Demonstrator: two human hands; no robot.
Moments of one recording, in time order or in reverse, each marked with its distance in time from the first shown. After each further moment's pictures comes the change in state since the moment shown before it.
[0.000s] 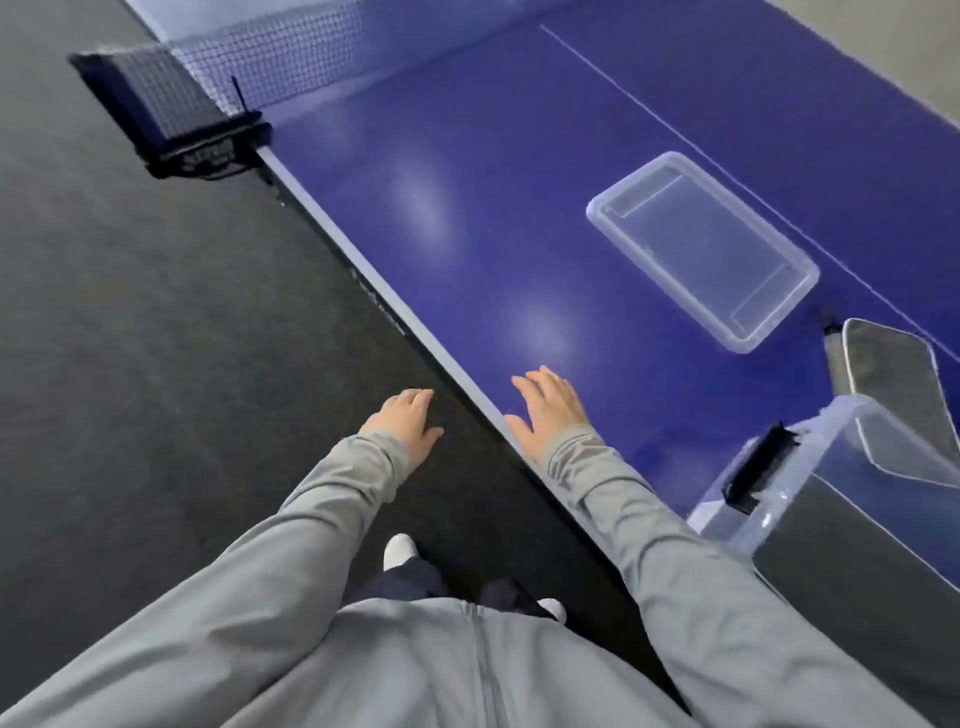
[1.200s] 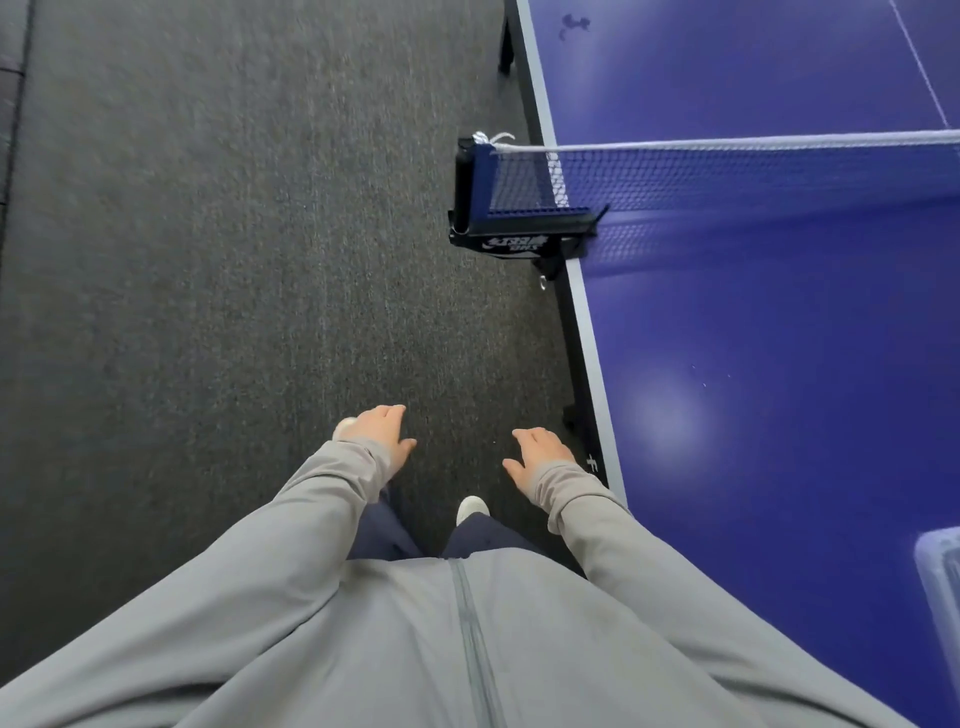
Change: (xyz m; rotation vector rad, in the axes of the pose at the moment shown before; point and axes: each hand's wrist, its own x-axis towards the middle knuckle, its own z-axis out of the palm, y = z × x) left_hand 0.117 -0.338 -0.161 -0.227 -0.083 -0.652; right_hand 0.347 -0.291 0.034 -0.240 -0.602 -0.236
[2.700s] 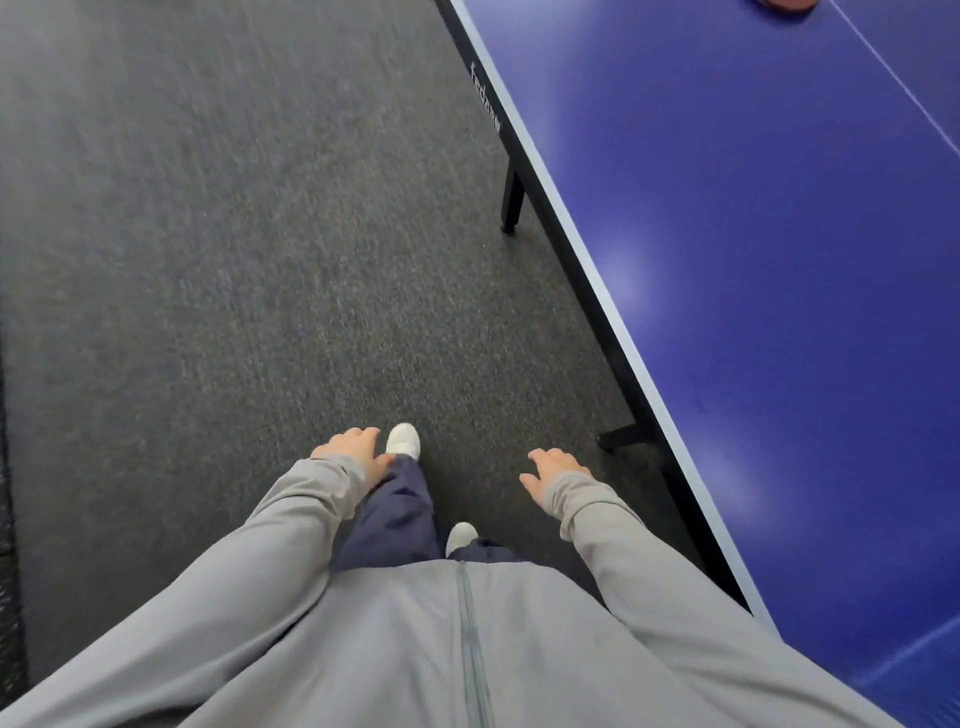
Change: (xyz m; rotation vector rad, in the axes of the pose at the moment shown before) left_hand 0.468 -0.122 -0.559 0.201 -0.052 0.028; right_hand 0.424 -0.261 -0.461 0.198 -0.027 0.222
